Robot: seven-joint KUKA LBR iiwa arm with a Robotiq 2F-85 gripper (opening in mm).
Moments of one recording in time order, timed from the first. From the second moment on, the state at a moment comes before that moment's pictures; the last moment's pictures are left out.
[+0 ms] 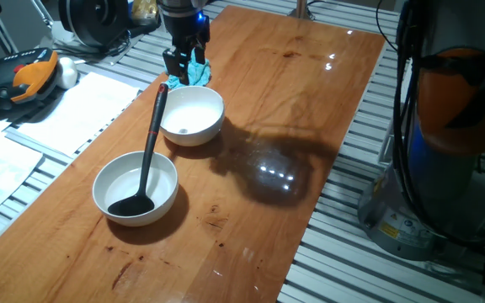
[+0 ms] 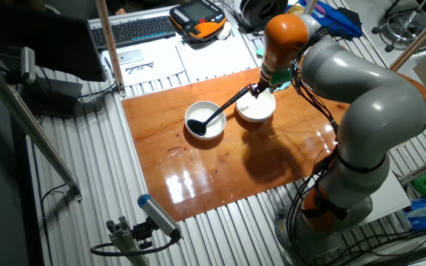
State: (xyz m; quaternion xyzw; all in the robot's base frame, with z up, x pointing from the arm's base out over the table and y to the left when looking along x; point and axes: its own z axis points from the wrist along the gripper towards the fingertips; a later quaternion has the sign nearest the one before) arm 0.515 0.001 0.236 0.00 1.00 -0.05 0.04
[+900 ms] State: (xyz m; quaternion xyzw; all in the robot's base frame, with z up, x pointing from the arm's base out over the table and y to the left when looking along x) arm 0.517 0.002 0.233 0.06 1.00 0.00 0.02
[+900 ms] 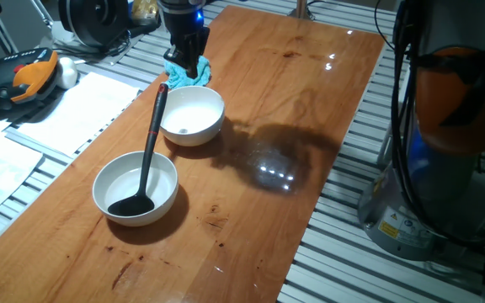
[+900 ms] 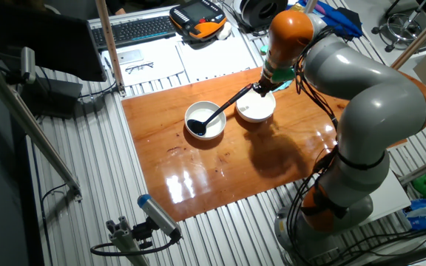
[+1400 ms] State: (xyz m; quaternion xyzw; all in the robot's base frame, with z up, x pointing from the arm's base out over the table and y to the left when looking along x) arm 0.519 0.004 0.231 0.13 0.99 0.01 0.00
